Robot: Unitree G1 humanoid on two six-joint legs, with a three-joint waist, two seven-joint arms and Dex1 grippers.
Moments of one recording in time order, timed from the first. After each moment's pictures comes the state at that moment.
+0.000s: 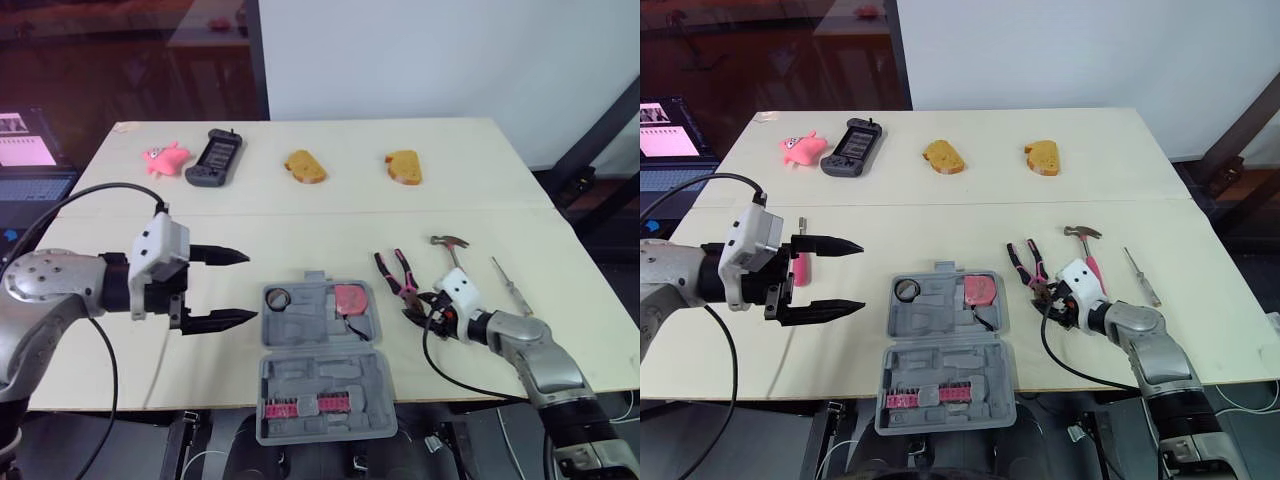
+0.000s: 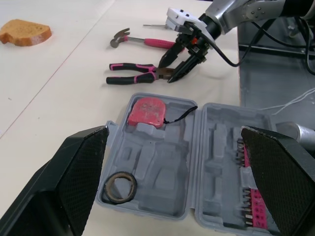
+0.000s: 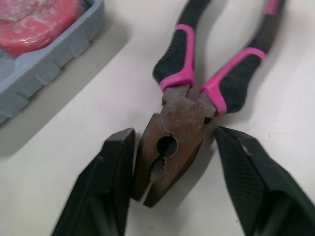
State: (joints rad) left arm -0.19 0.98 0.21 -0.47 -0.70 0.60 -1.16; right arm -0.16 -0.59 0.03 0.11 0.18 0.37 0.74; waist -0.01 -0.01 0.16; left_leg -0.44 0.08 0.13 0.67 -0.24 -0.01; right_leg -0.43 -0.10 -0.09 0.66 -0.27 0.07
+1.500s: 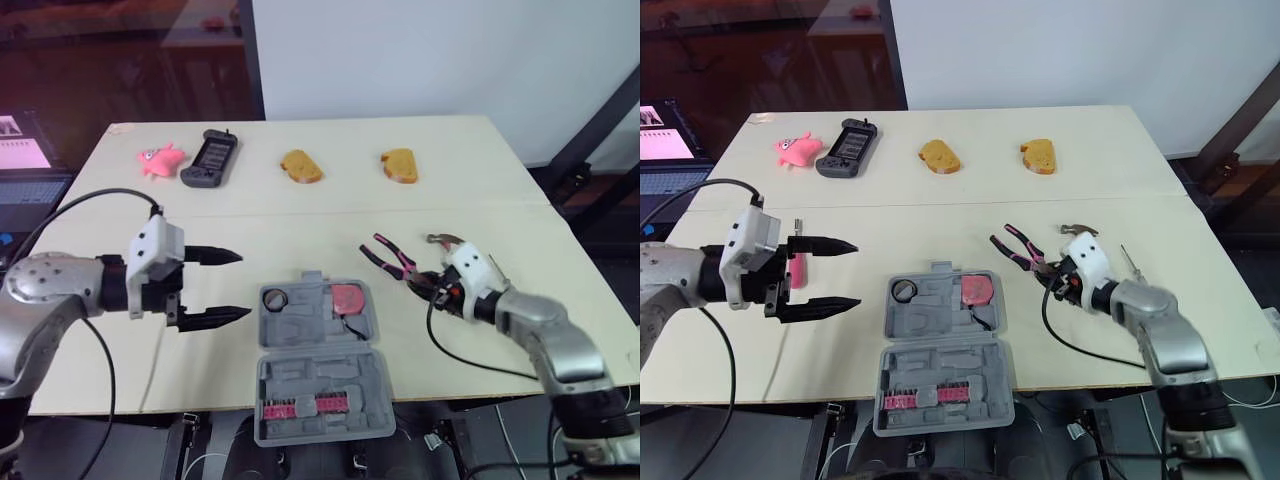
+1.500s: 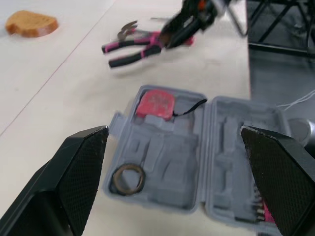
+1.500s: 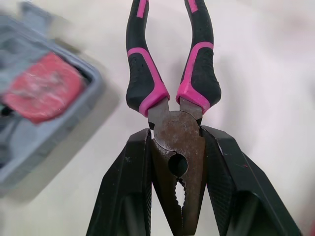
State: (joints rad) left arm -0.11 0.97 0.23 -0.38 -0.64 0.50 -1.18; right arm -0.29 -0.72 0.04 -0.17 0.25 0.62 0.76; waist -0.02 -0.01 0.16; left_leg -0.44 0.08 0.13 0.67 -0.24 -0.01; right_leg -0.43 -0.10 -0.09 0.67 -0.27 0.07
